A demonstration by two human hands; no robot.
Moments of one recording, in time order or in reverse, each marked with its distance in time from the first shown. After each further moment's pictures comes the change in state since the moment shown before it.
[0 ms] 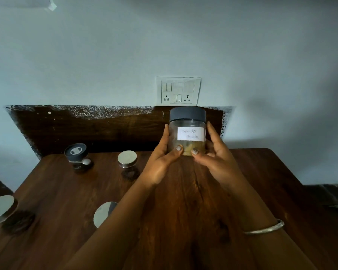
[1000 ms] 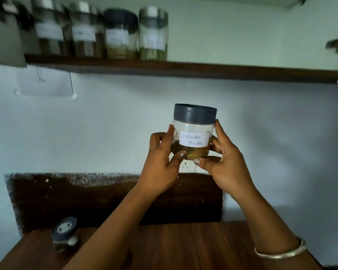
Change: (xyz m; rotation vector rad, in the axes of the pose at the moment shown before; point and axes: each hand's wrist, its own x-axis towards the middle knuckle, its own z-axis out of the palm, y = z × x) left_hand 0.089 0.147 0.004 0.753 0.257 0.586; right_hand 0.077 -0.142 -0.027 -0.409 0.274 -0.429
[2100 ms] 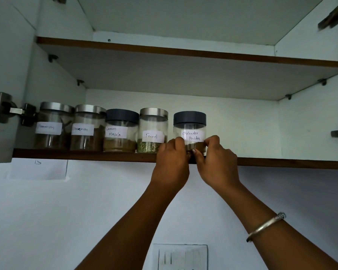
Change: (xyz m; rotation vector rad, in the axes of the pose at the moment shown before) left_hand 0.223 0.012 -0.006 0.593 0.348 0.302; right_hand 0.215 -0.053 -0.009 -0.609 0.353 -0.201
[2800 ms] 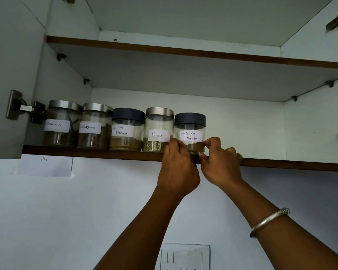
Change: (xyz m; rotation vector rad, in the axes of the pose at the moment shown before) left_hand -0.013 0.000 0.003 0.056 -0.016 -0.040; right_hand 0.004 -0.002 0.000 -0.026 -0.144 0.057
